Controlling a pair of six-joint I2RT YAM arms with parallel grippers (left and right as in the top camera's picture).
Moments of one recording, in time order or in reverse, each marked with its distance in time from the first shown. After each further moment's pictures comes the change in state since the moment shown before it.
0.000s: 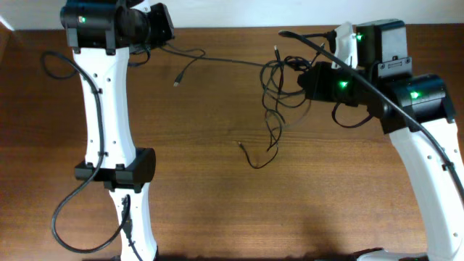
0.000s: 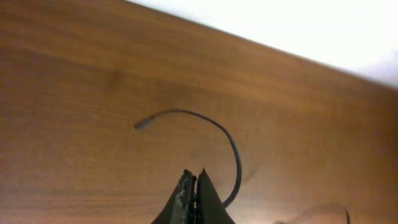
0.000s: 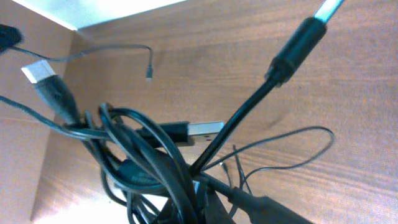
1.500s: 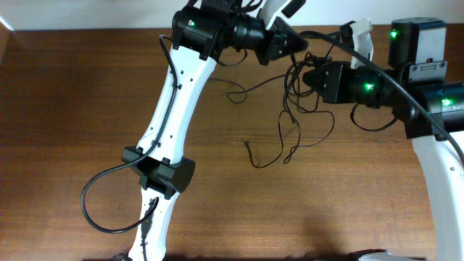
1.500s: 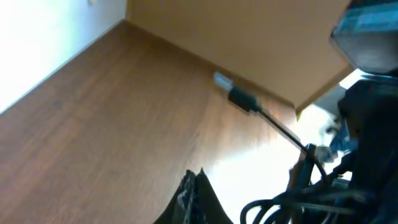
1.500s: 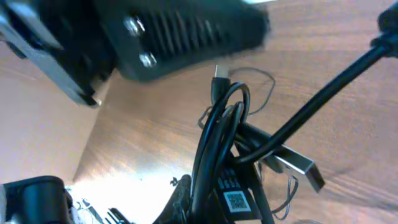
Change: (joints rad) left arm -0.347 0.058 -0.190 0.512 0.787 0.539; right arm -0.100 -0.050 0.017 -0.033 -0.275 -0.132
